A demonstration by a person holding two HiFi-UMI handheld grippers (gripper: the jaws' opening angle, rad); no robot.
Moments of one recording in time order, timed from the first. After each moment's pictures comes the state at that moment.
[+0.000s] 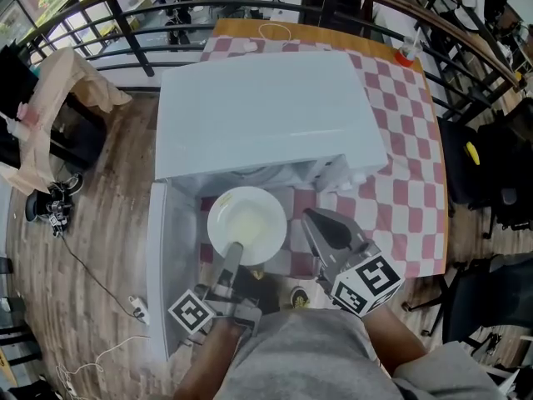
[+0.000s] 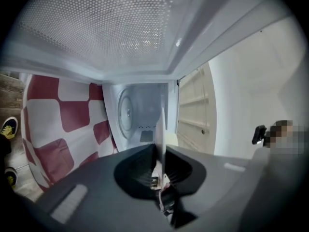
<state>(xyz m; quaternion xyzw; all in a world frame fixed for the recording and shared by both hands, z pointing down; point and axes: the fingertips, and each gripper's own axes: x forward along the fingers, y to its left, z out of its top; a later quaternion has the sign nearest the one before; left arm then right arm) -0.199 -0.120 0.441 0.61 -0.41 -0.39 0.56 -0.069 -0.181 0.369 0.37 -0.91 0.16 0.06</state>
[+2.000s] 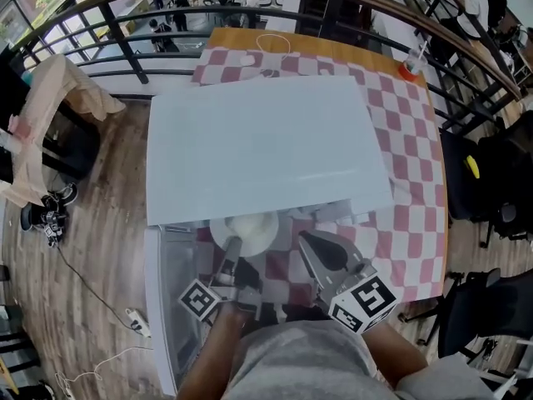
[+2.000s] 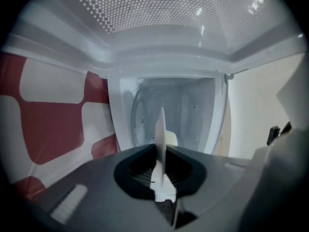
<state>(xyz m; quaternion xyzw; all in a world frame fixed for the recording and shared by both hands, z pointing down) -0.215 -0.217 0.513 0.57 -0.46 -0.38 0.57 -0.080 -0.231 0.383 0.35 -0.92 0.17 0.08</state>
